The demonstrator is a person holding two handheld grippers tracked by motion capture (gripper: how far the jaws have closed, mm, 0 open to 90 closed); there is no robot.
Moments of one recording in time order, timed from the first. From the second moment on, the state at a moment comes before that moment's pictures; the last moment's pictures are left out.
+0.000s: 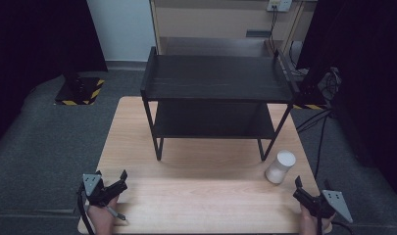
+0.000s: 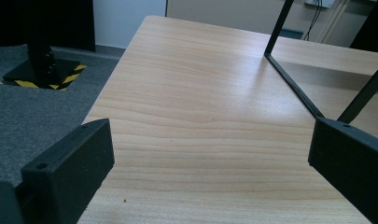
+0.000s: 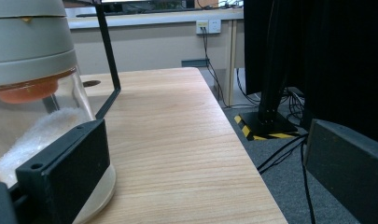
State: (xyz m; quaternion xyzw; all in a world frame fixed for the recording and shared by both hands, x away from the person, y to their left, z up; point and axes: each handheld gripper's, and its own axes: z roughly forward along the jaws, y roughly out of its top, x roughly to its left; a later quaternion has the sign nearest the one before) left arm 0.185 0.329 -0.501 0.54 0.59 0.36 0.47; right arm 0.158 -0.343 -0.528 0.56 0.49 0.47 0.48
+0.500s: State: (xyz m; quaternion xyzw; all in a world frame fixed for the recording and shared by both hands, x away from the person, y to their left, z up) left arm 0.186 0.329 -0.501 0.55 0.59 0.36 0.47; right arm 0.151 -0.343 -0.522 0.56 0.48 0.49 0.46
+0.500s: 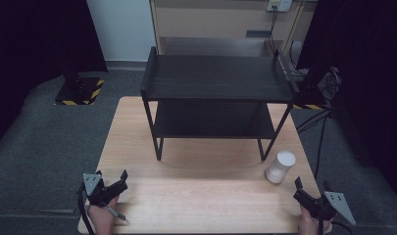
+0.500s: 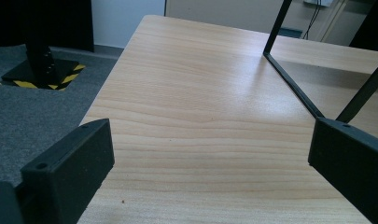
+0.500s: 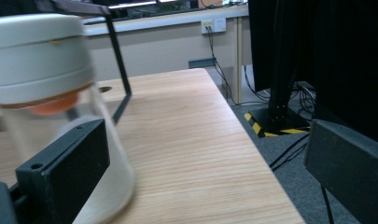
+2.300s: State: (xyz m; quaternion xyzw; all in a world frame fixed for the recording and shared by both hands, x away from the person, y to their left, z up) left arm 0.188 0.328 -0.501 0.55 0.59 0.37 0.46; right arm 0.191 -0.286 -0.490 0.51 0.53 0.51 0.45
